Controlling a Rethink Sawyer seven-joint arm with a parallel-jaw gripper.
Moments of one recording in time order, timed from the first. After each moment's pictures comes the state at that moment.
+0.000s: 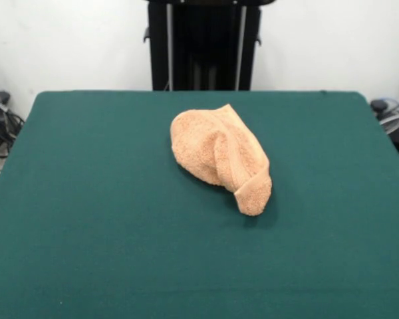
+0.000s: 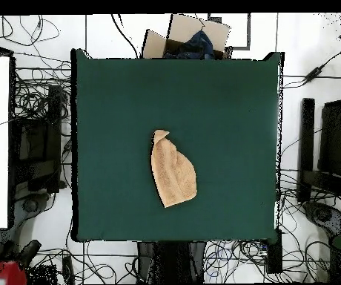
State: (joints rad) arm 0.21 -1.52 -0.06 1.53 0.06 1.39 1.77
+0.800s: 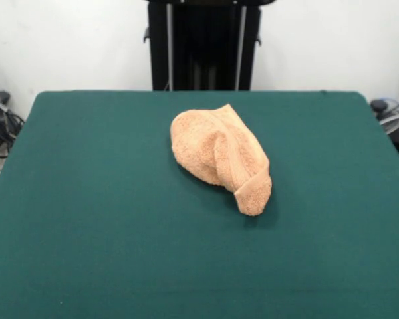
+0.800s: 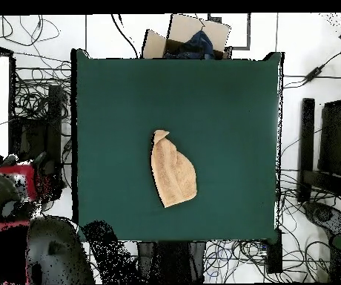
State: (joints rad) arm 0.23 -1.31 -0.06 1.55 0.06 0.96 1.77
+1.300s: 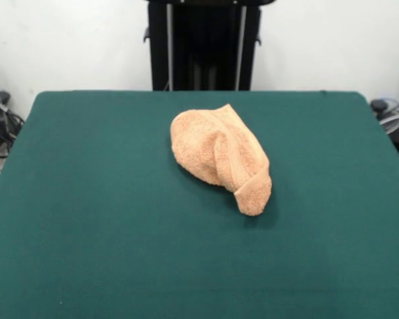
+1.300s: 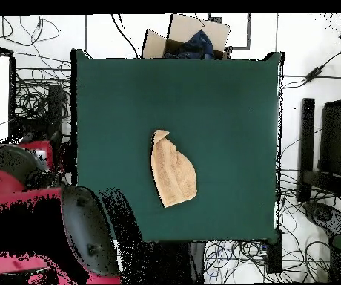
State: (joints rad) arm 0.21 -1.22 -0.06 1.61 0.06 0.73 1.77
